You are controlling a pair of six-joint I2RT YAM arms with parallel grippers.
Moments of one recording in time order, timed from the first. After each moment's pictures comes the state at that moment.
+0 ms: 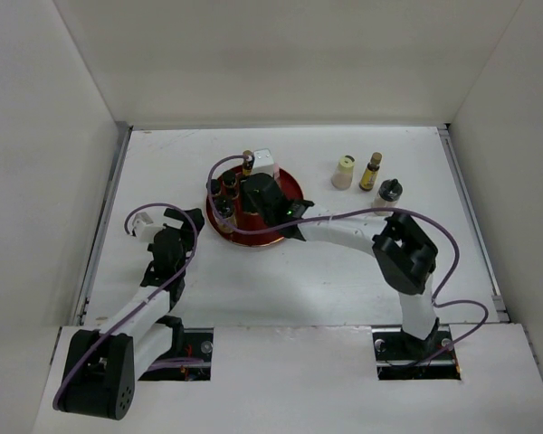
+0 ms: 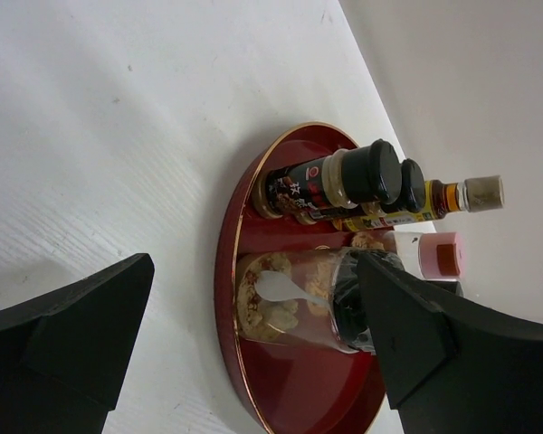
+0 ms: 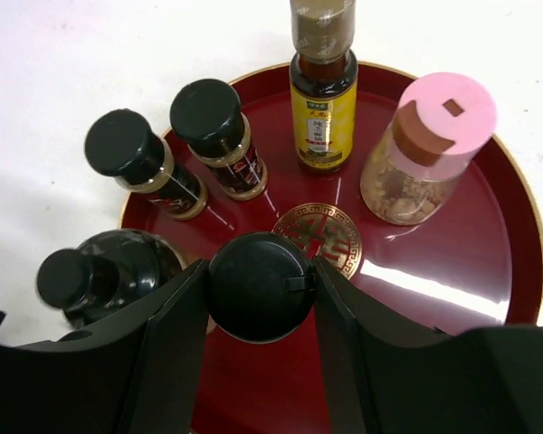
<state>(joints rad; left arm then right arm) -0.15 0.95 0.17 0.47 -0.30 -1.07 0.94 1.96 1.47 0.06 0.52 0.37</state>
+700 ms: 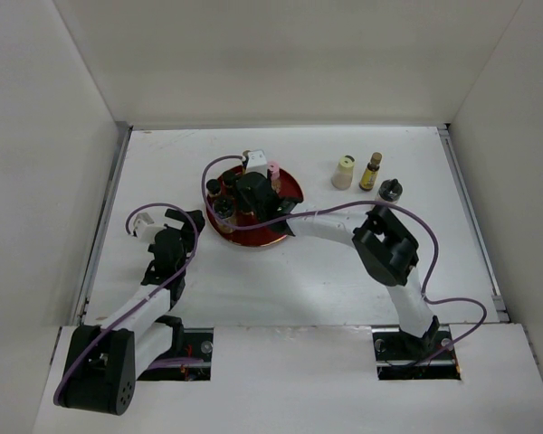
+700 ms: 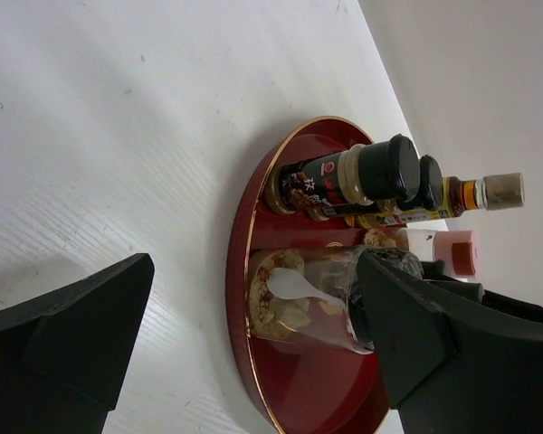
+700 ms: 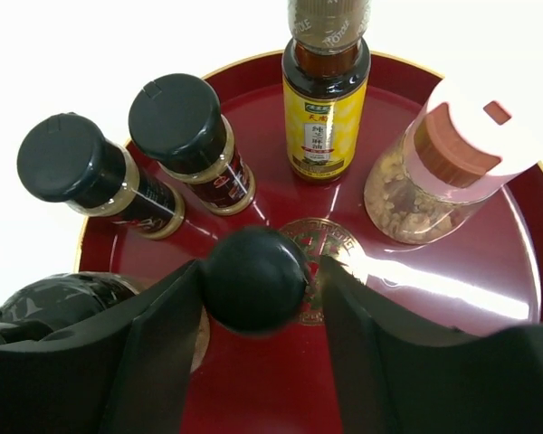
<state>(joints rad) -0.14 0.98 0.17 0.48 -0.30 -1.07 0.92 2.12 1.58 0.05 0.52 0.37</state>
